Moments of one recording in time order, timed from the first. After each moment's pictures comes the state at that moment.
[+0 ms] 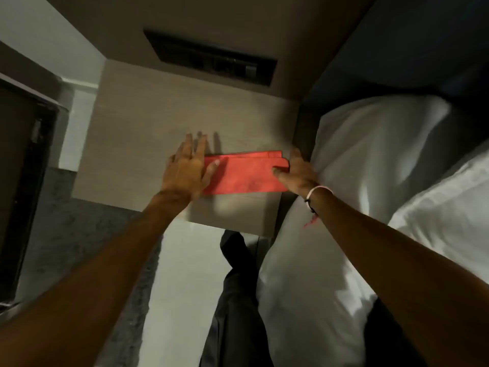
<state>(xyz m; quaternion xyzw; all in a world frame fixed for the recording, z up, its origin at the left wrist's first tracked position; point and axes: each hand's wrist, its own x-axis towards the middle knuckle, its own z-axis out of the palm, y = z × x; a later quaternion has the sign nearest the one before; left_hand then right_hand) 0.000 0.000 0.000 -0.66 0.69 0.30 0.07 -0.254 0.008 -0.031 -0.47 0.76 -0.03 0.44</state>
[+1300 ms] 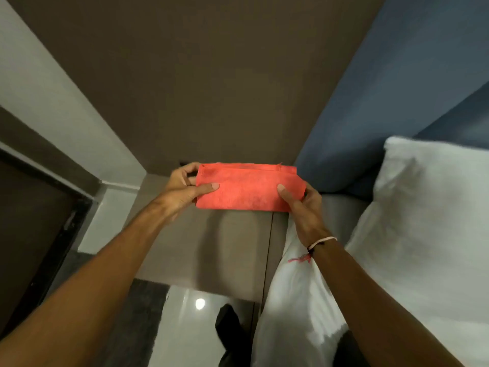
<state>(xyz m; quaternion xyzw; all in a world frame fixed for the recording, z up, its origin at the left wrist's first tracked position) 0.012 -0.079 0.229 -0.55 0.44 0.63 -0.34 -0.256 -0.017 0.217 -0.31 0.64 -0.53 0.47</state>
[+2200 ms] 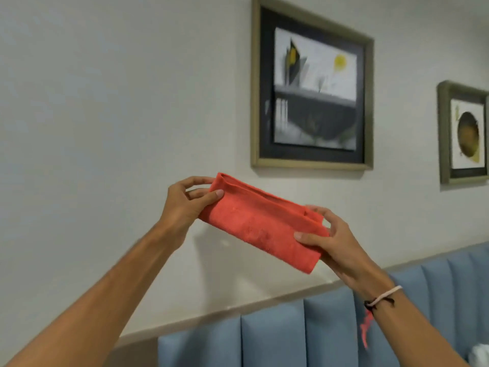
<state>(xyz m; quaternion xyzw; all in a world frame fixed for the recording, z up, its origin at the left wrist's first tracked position) -0.289 -0.121 0.908 -0.10 0.69 0.47 -0.55 -0.520 0.065 0.845 -0.49 0.46 -0.71 0.19</state>
